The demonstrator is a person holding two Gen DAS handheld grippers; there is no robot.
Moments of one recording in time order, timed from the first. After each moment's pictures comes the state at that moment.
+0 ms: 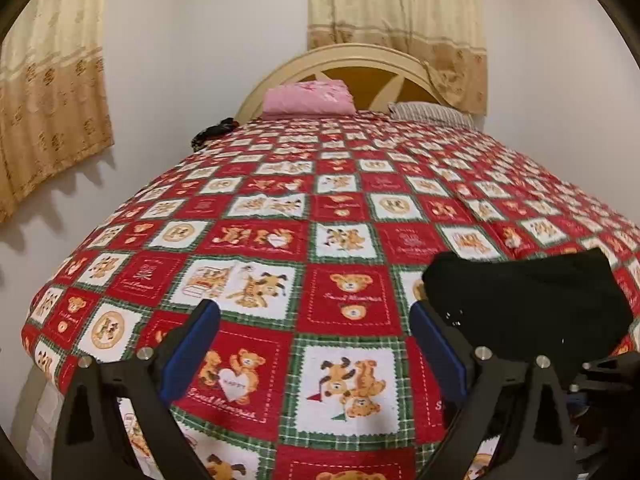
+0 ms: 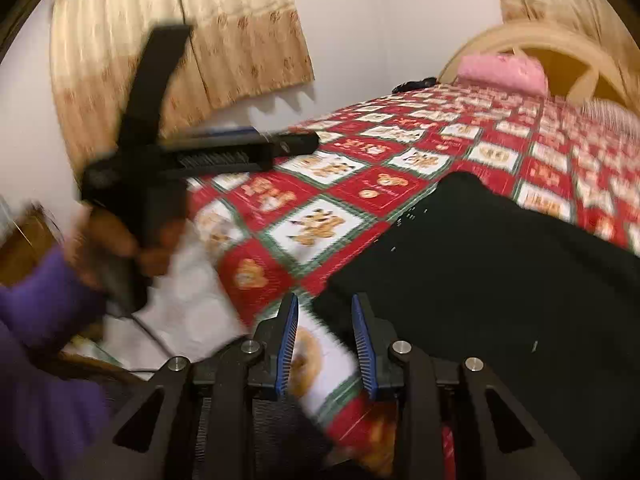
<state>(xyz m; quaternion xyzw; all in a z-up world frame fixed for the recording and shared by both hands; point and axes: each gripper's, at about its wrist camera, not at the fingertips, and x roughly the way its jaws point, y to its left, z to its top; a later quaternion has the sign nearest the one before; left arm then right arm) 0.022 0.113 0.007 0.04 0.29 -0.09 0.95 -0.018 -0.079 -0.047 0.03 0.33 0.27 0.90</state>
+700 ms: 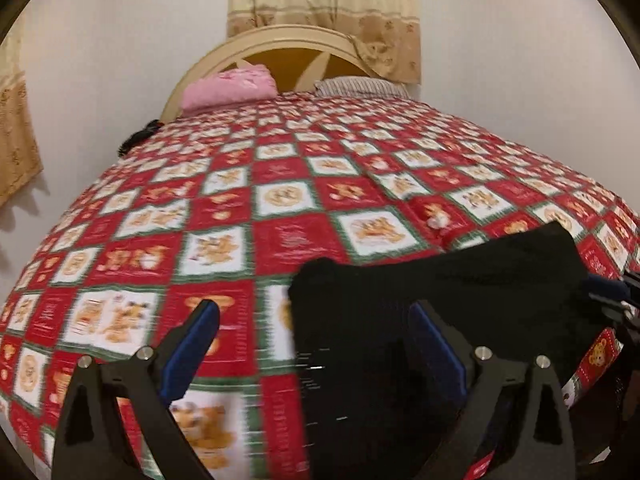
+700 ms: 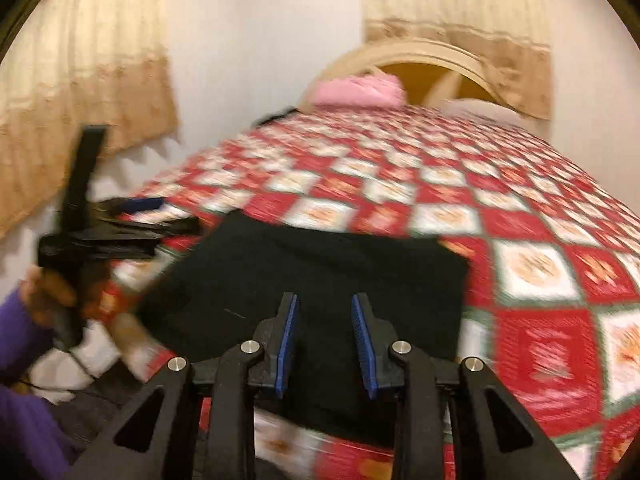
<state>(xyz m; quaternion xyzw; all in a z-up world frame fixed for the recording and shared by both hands) 0.042 0.002 -0.007 0.08 0.32 -0.20 0.92 -0.053 -0.219 -0.031 0.02 0.31 0.00 0.95</state>
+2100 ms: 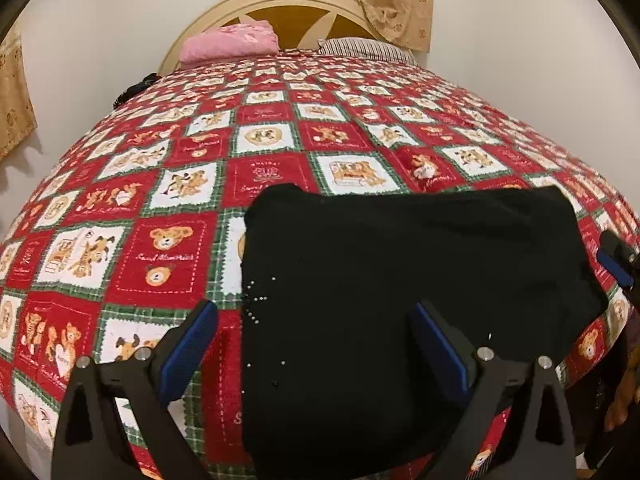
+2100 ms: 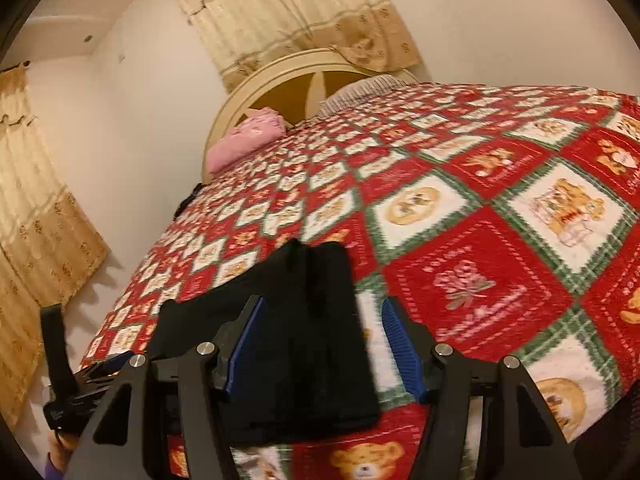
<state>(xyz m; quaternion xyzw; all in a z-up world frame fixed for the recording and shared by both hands) 0.028 -0.006 -0.026 0.06 0.39 -0.20 0.90 -0.088 -0.279 -0.029 0.25 0.23 -0.15 0.93</state>
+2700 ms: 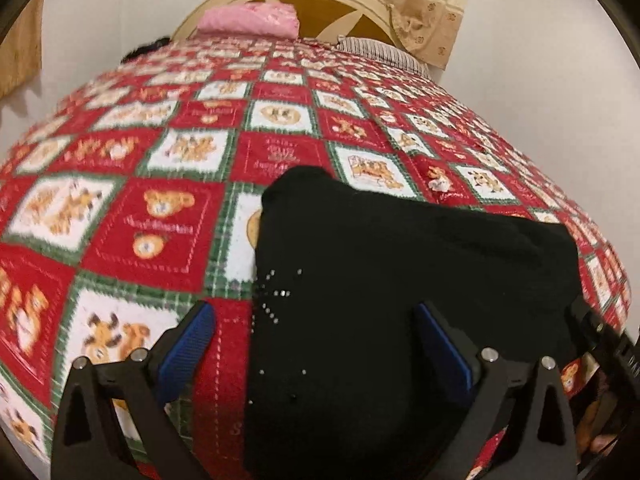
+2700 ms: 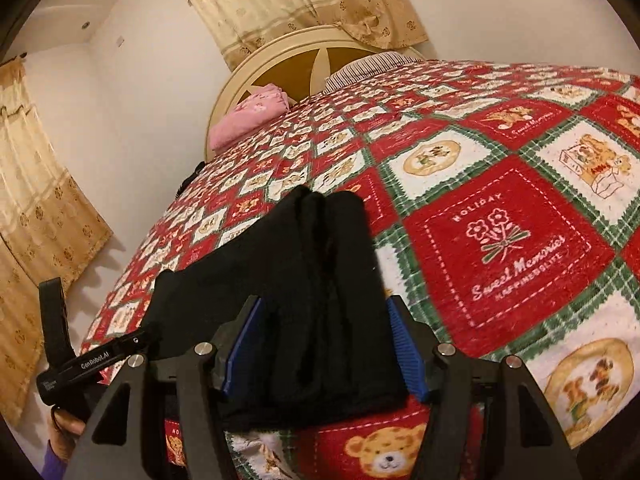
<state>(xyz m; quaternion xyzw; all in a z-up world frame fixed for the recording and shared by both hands) 0.047 0.015 -0.045 -0.04 0.43 -0.20 0.88 -0.070 -0.261 -0.054 0.26 0.26 -0.12 0.92</state>
